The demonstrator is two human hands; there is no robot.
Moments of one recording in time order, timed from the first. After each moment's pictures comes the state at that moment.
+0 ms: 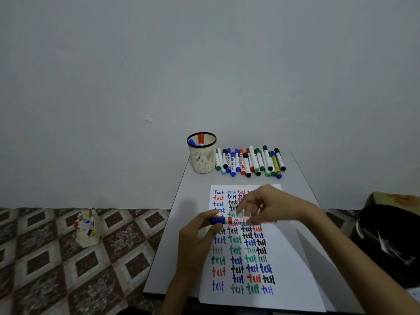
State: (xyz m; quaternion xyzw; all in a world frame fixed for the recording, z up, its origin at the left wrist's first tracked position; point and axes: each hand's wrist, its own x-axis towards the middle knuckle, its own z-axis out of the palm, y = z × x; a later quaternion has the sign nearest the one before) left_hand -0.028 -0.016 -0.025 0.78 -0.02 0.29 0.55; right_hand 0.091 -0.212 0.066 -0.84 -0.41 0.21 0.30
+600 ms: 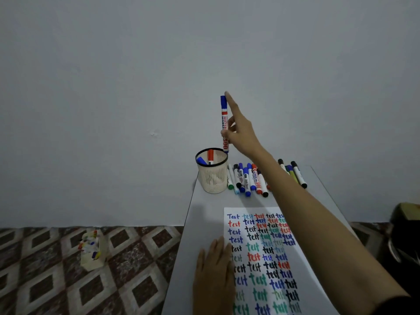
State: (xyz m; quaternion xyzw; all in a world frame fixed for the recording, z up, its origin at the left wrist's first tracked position) left_hand -0.003 -0.008 -0.051 0.98 0.03 0.10 0.19; right_hand 0.238 -0.074 0.148 -0.76 -0.34 -0.17 0.52
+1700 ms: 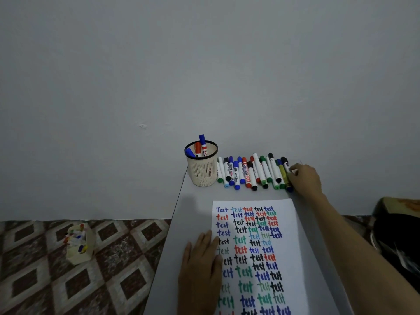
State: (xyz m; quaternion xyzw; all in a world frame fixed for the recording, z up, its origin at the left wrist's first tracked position) left_hand -0.005 -0.010 -0.051 0.94 0.05 0.18 0.28; right_hand 0.273 -0.250 -0.003 -0.95 0.01 -0.14 0.27
